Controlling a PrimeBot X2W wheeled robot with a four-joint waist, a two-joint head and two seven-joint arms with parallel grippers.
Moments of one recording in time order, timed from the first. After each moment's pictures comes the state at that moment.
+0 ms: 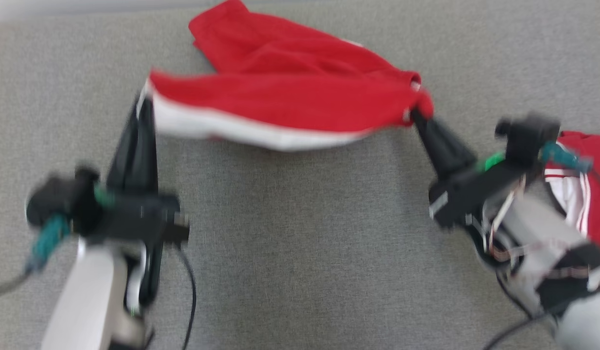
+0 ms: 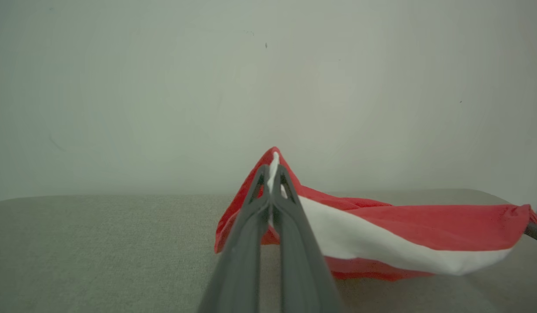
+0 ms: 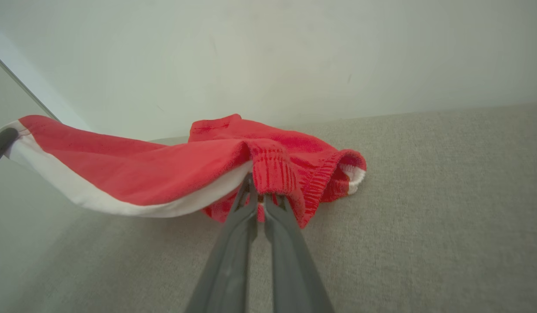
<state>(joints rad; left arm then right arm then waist) -0.62 0.13 -0.16 0.07 -0.27 0.05 -0.21 -0.84 -0.51 0.94 0.36 0.99 0.13 -0.26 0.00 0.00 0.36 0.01</state>
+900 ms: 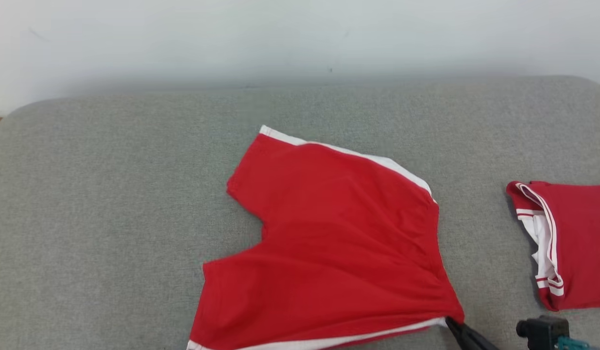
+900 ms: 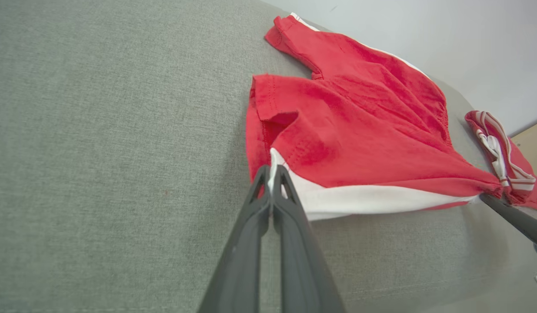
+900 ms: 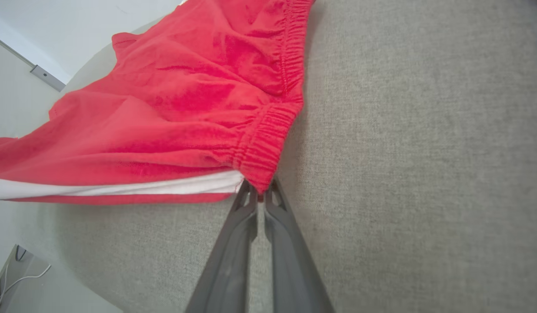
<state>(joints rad) 0.24 0.16 -0.20 -0.32 -0.44 0.13 0.09 -0.13 -0.63 0.83 0.21 0.94 0.13 -0.22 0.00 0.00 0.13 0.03</state>
